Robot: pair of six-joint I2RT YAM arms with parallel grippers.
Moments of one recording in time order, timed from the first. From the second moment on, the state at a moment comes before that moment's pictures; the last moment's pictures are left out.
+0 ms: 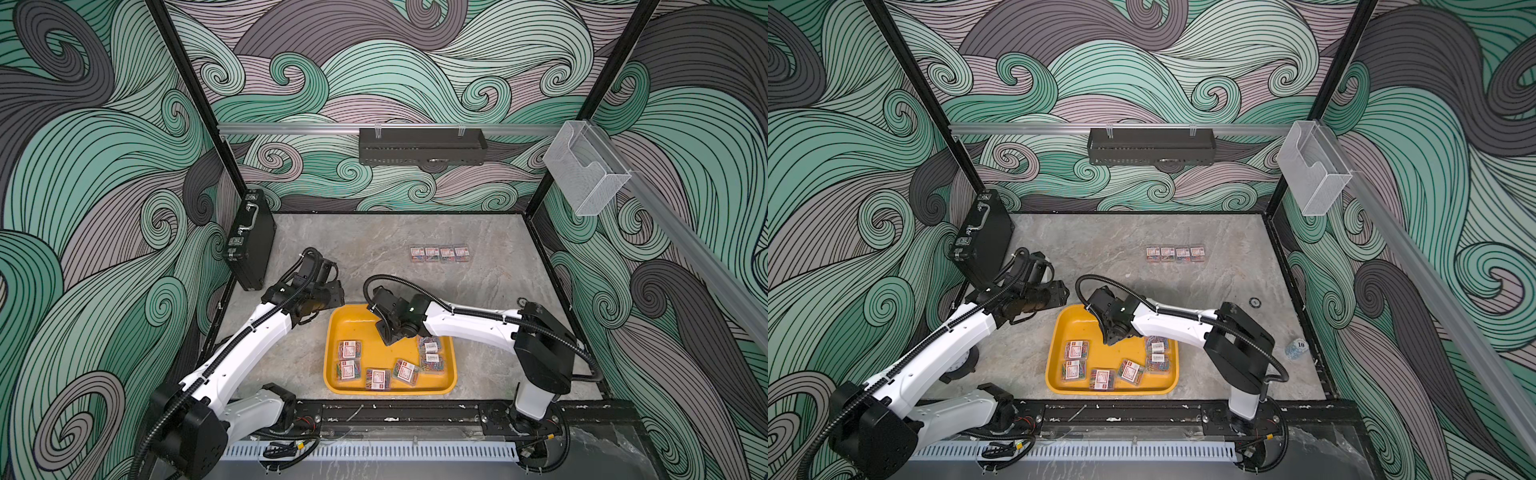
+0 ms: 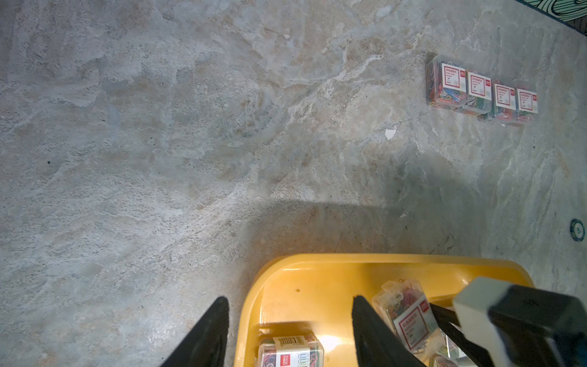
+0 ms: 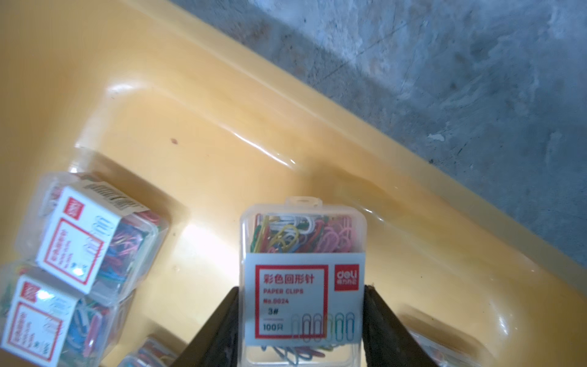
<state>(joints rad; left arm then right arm) -0.41 1.14 0.93 -0.74 -0.07 -0.54 1.07 1.76 1.23 -0.67 0.18 0.46</state>
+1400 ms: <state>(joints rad) -0.41 1.12 0.90 -0.74 -0.03 -0.55 0.68 1.81 1.47 -0.69 0.30 0.29</state>
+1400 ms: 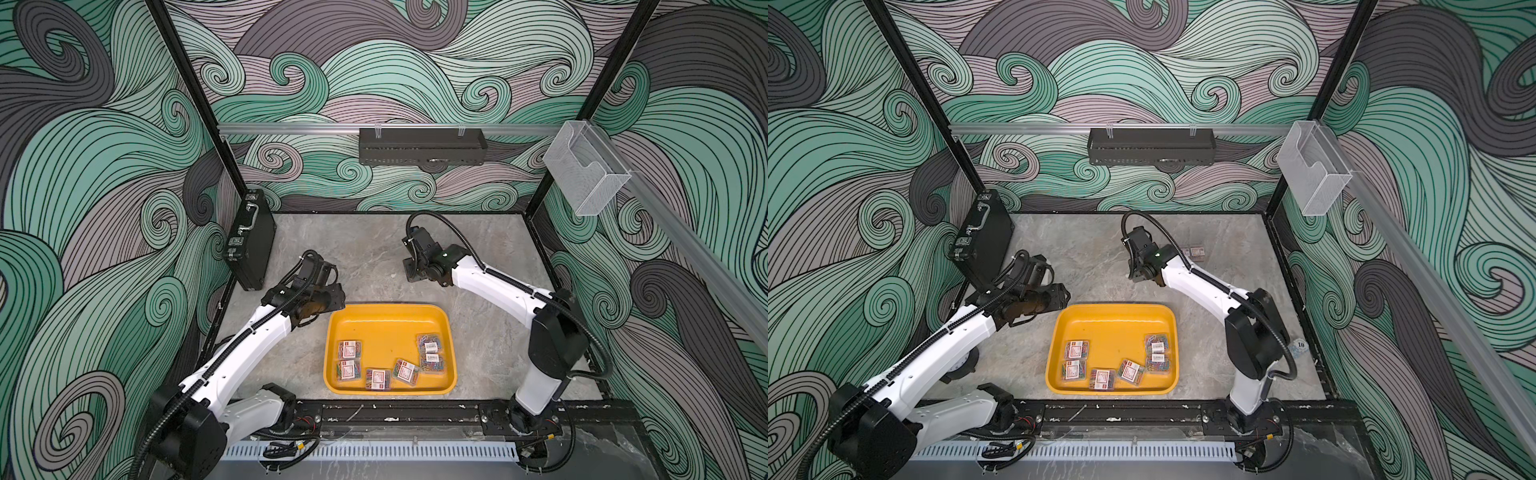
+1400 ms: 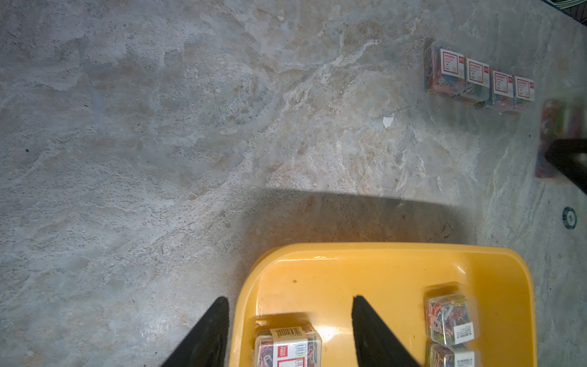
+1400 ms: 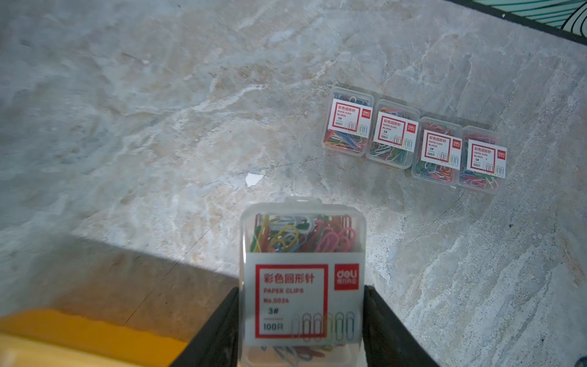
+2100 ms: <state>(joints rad) -0.41 1.08 0.88 -0.74 -0.03 -0.55 0.57 2.12 1.62 -0.69 0.24 0.39</state>
